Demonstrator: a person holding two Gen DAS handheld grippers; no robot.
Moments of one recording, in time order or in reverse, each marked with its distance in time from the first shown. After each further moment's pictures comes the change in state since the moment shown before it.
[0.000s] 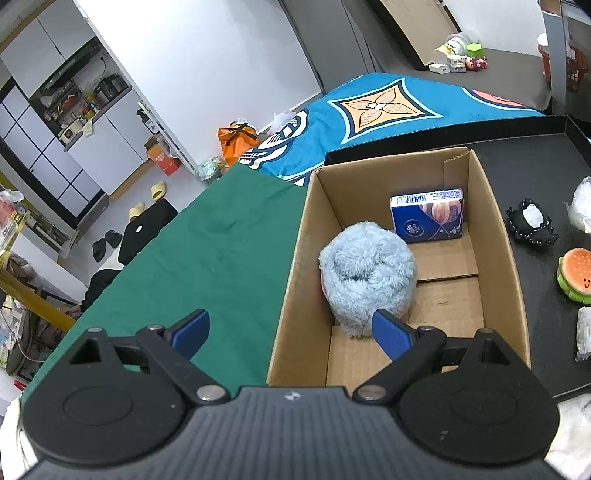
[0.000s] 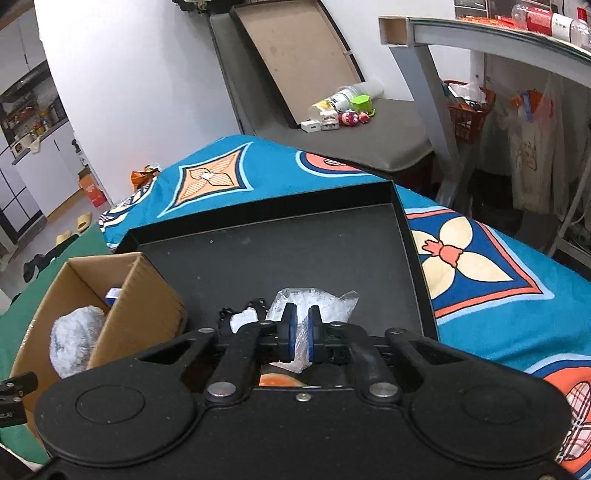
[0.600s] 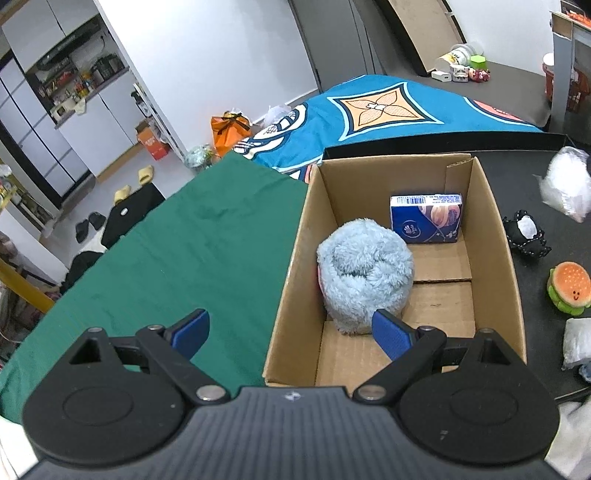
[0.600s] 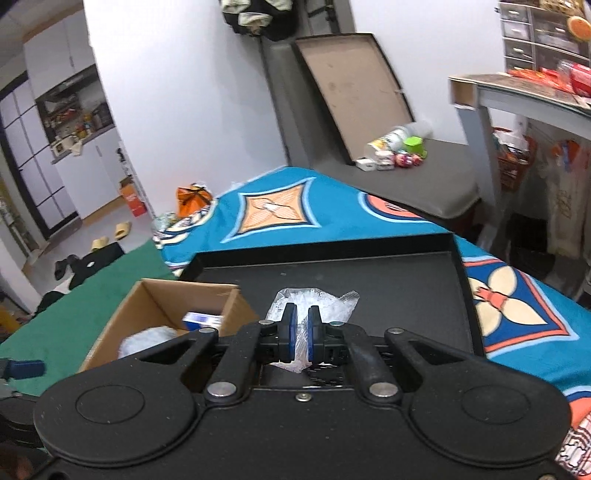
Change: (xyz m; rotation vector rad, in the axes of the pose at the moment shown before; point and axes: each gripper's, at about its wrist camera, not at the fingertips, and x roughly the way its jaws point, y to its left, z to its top) left arm 0.007 0.015 -0.004 -0.072 0.023 -0.076; right arm -0.036 0.058 0.015 -0.082 -0.088 0.115
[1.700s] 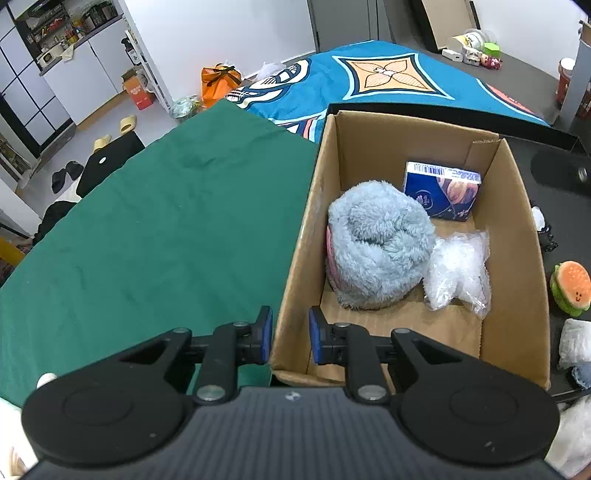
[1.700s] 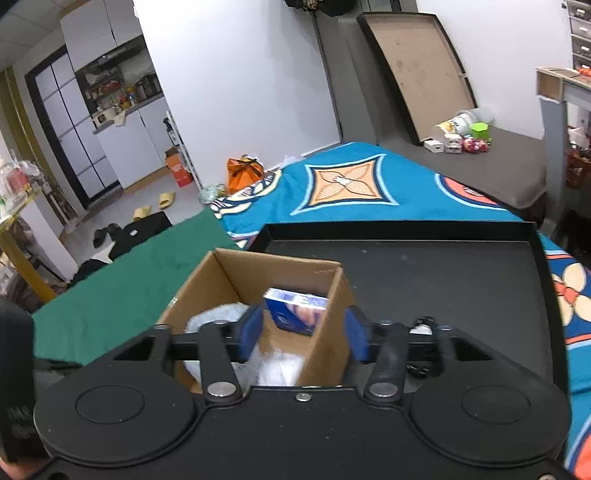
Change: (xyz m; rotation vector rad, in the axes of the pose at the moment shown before) left arm 0.028 0.022 -0.006 -0.082 0.130 -0.091; right arm 0.014 0.054 -0.009 -0.066 0.083 0.110
